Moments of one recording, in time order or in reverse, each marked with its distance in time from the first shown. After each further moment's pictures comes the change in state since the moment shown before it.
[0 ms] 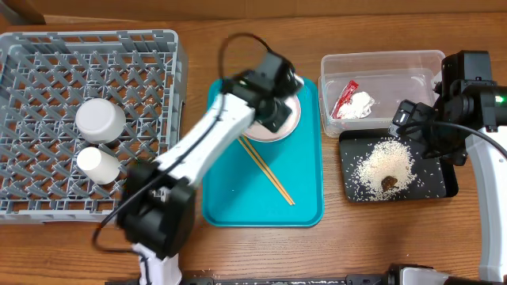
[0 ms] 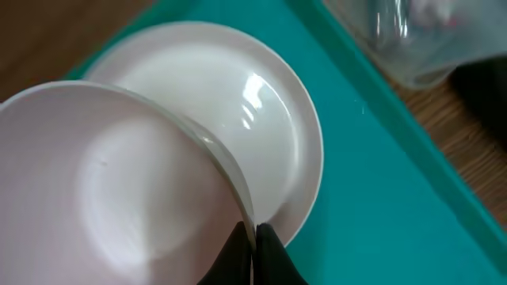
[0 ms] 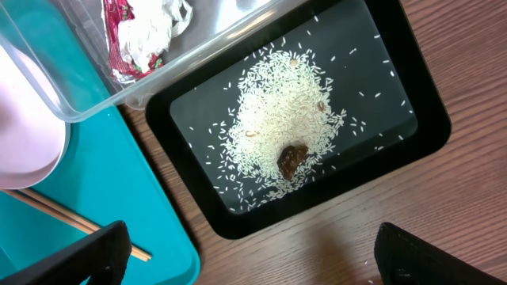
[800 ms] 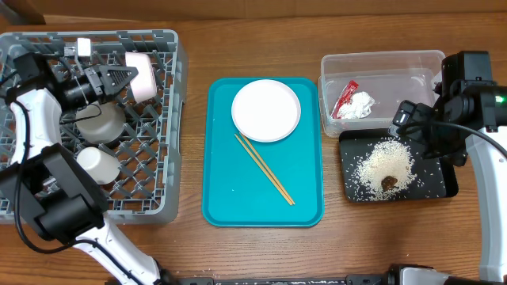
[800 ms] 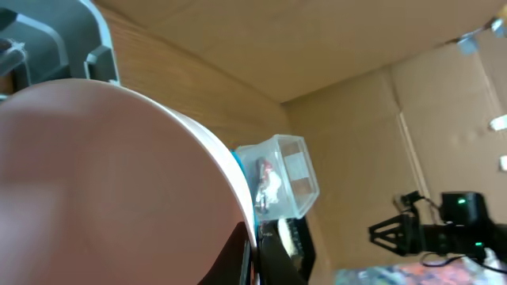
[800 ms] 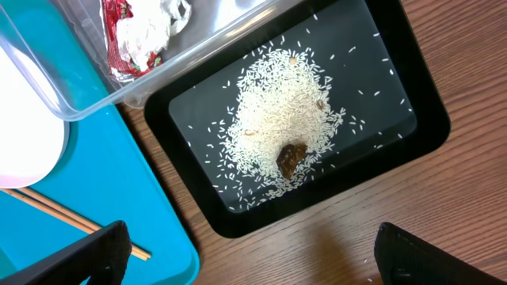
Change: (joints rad) left arm 1.027 0.141 0.065 -0.041 1.310 -0.025; right arm 0.000 0.000 0.000 -0.005 0.000 0.000
